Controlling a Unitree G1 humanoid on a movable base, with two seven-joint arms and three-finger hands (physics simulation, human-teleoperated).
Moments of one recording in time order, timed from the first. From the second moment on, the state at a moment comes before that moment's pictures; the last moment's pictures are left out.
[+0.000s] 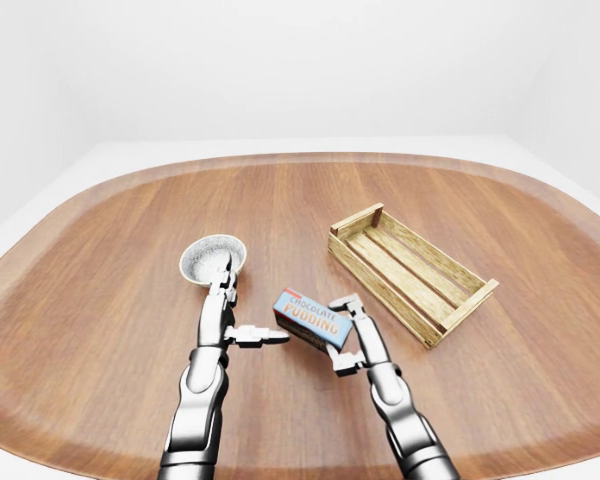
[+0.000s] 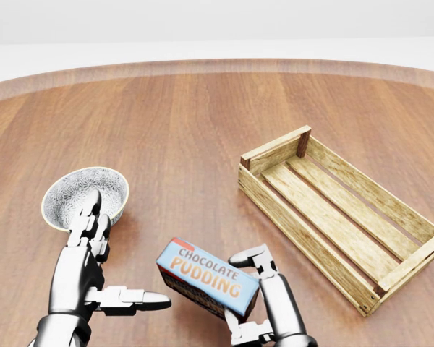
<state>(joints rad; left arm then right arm) -0.01 0.02 0.02 0.02 -0.01 0.01 -0.05 0.00 0.04 0.15 0.34 -0.34 -0.09 -0.08</state>
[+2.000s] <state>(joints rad) -0.01 0.02 0.02 0.04 -0.02 0.01 -0.07 -1.04 -0.08 -0.04 1.25 -0.37 -0.09 -0.26</state>
